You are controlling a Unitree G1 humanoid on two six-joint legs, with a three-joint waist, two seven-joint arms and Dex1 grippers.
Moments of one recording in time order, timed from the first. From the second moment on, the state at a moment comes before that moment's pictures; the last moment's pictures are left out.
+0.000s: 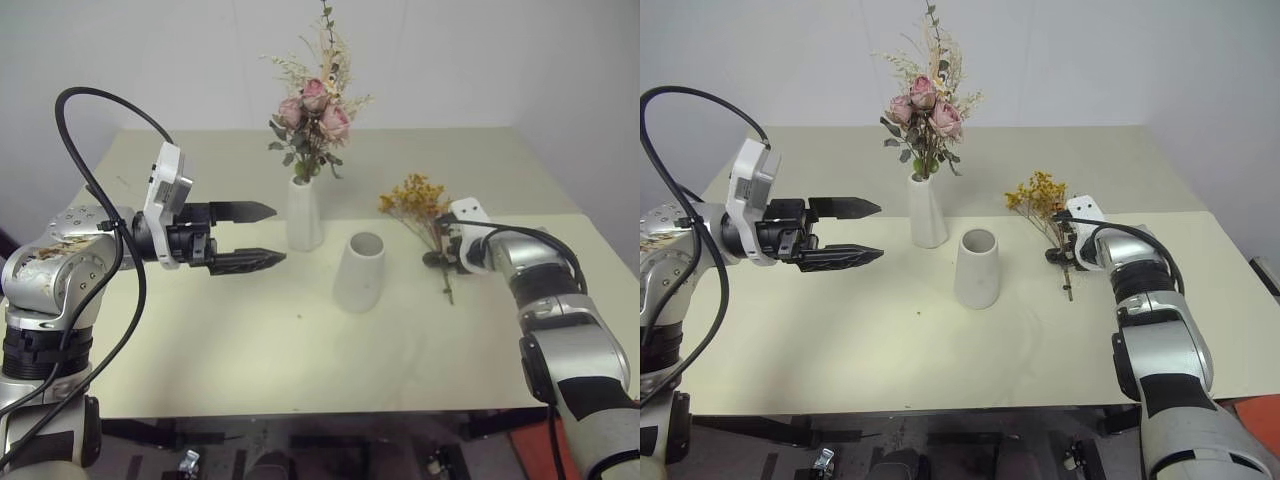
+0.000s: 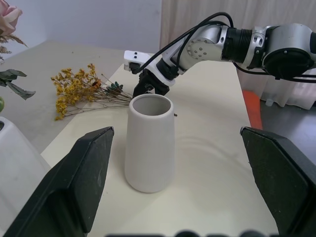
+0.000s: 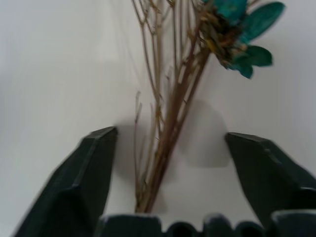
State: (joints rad) left arm -0.67 0.83 0.14 -0.15 -0.71 0.75 -1.22; right arm -1.08 -0.53 0.13 0.91 0.04 0.74 0.56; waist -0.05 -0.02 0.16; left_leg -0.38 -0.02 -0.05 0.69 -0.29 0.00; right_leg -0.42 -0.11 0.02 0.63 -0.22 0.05
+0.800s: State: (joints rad) left arm -0.68 0.82 0.11 -0.09 -0.70 0.70 -1.23; right arm -0.91 -0.40 -0.33 0.48 0.30 0.62 0.36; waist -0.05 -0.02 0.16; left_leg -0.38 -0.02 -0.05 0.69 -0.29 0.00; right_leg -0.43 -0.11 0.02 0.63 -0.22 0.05
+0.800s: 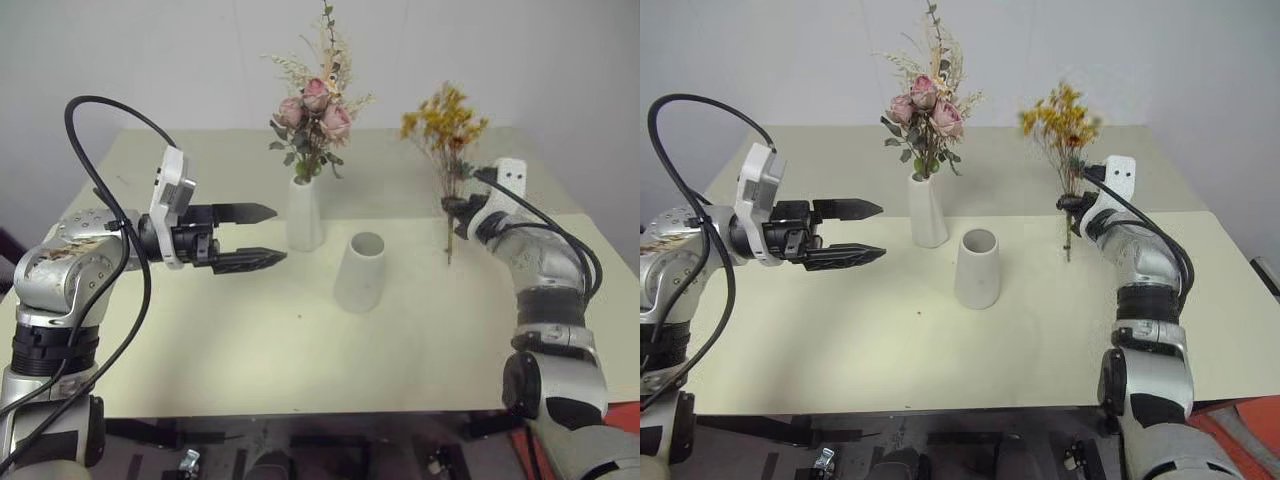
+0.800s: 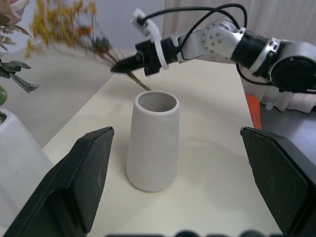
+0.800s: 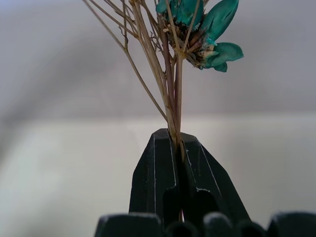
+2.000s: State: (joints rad) left arm -0.67 0.83 0.16 -0.06 -0.69 0.66 -1.21; right arm -0.69 -0.22 -0.26 -0.16 0.67 0.45 0.56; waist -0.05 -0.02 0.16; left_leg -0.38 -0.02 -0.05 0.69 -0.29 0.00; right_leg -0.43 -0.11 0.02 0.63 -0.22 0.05
